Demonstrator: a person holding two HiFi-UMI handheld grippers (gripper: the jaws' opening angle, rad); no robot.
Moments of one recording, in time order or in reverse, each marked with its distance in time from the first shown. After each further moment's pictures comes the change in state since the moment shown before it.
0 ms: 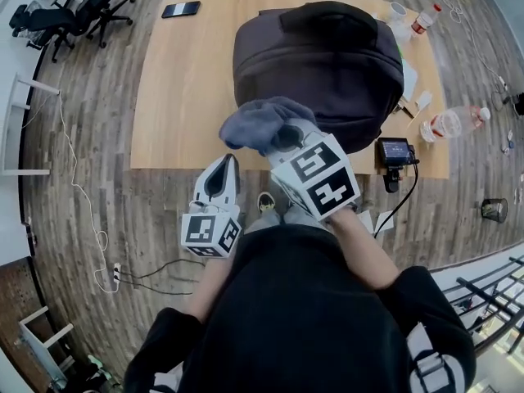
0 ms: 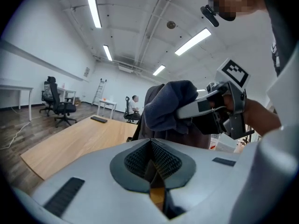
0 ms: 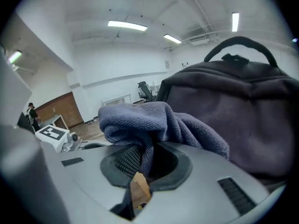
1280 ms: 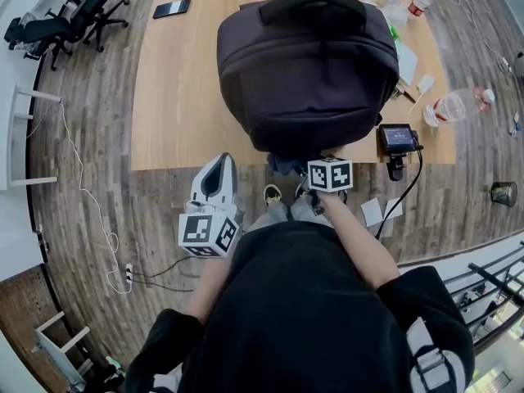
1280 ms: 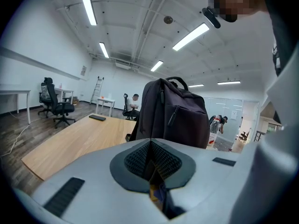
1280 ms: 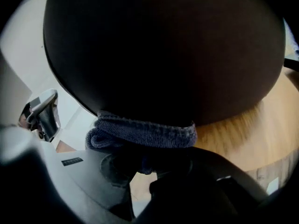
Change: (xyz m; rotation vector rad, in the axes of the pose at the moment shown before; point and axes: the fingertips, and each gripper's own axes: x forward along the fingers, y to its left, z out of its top) left arm 0.000 -0.002 -0.007 0.033 0.050 -0.007; right arm 0.066 -0.056 -0.277 0.719 0.106 -0.022
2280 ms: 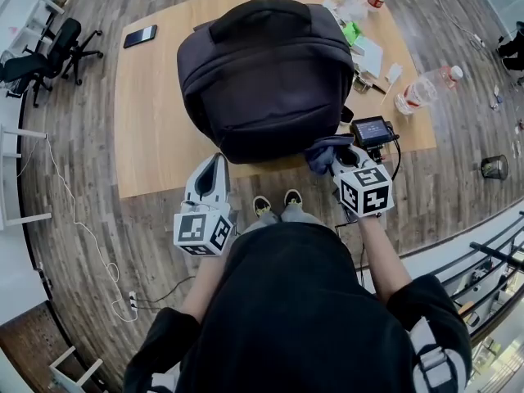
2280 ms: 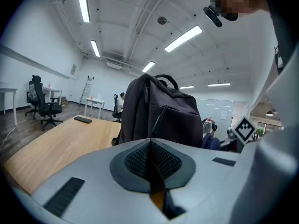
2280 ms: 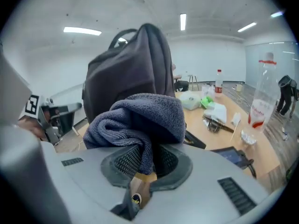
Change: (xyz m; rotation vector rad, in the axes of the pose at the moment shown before) left arm 0.036 -0.037 0.009 0.033 -0.015 -0.119; right arm -0.186 -0.018 0.090 -0.339 -0.244 -0.327
